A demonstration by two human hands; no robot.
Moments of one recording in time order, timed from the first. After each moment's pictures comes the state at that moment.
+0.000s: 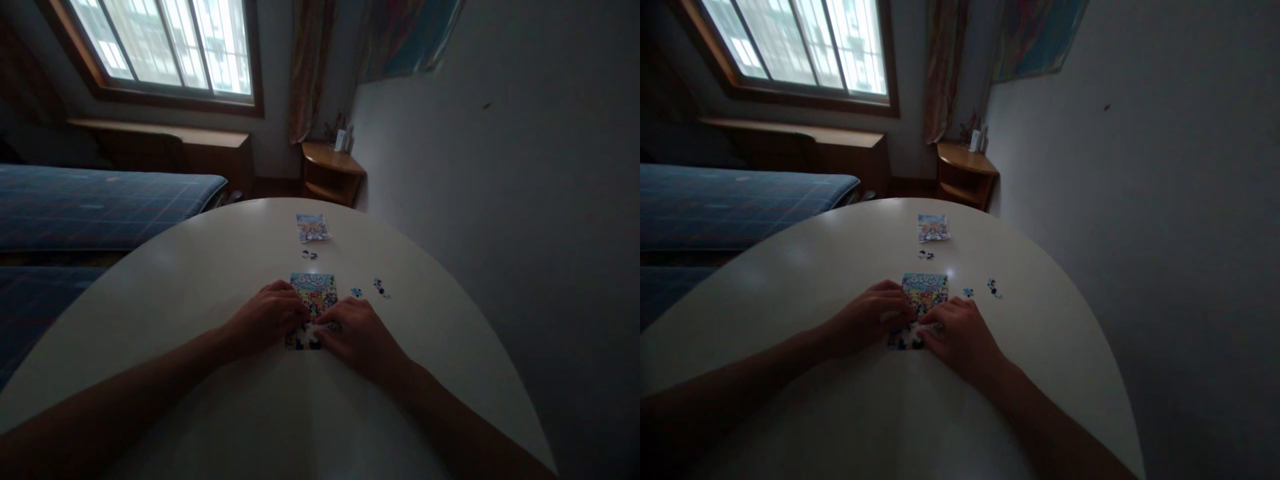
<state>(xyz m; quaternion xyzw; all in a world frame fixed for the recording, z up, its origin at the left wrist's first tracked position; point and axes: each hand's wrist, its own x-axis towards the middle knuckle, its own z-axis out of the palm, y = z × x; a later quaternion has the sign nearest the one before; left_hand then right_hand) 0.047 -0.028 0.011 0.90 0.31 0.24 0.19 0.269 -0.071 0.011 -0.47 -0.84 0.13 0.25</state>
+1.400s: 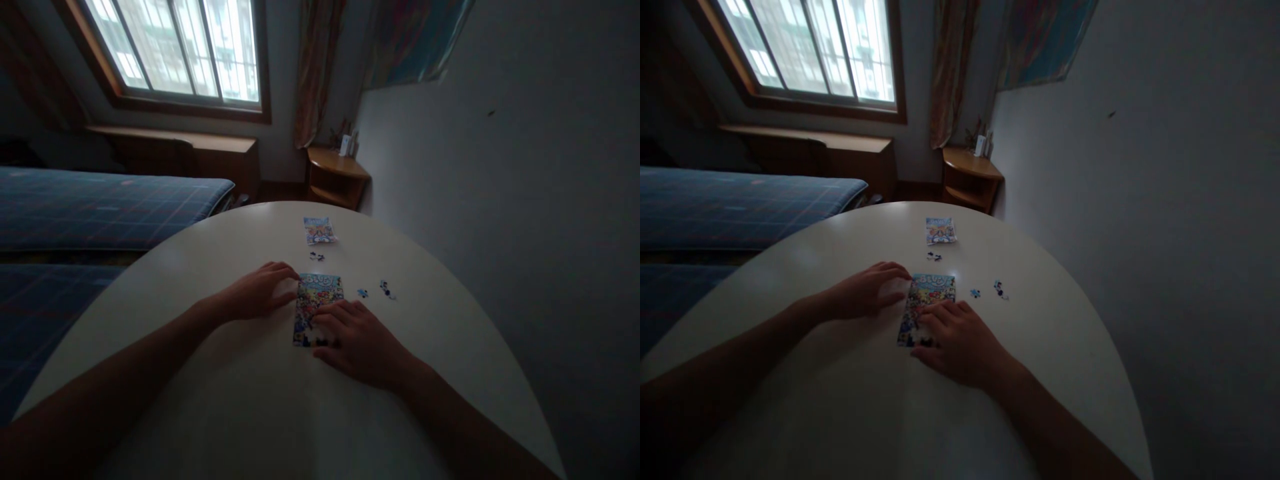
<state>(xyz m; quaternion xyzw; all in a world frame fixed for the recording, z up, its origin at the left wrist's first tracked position) 0.010 0.012 0.019 0.90 0.37 0.17 0.16 0.263 -0.075 0.031 -0.36 -0.92 0.06 0.14</state>
